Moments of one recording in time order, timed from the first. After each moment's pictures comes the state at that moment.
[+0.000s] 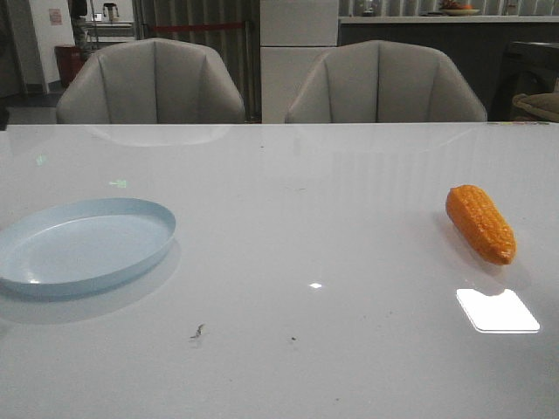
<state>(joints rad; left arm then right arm) -0.06 1.52 -1.08 -0.18 0.57 0.06 0.03 0.73 -0.58 -0.01 0.47 0.08</state>
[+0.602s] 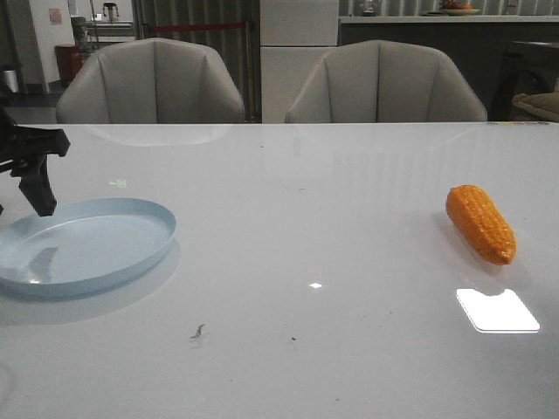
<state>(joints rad) -0.06 1.88 -1.23 -0.18 0.60 0.06 0.03 0.73 -0.58 -0.01 0.47 0.08</state>
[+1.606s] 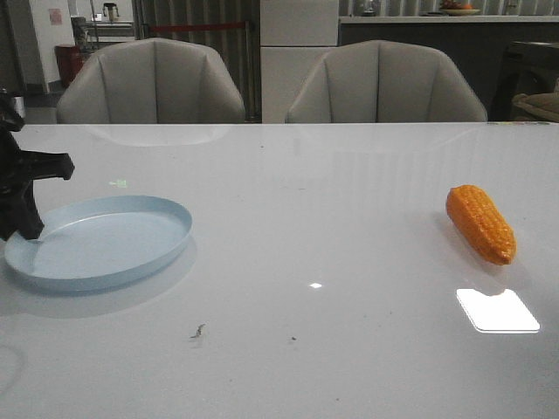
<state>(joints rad) -0.06 1.94 -1.23 -0.18 0.59 0.06 0.03 0.73 -0.58 -0.01 0.47 0.08</state>
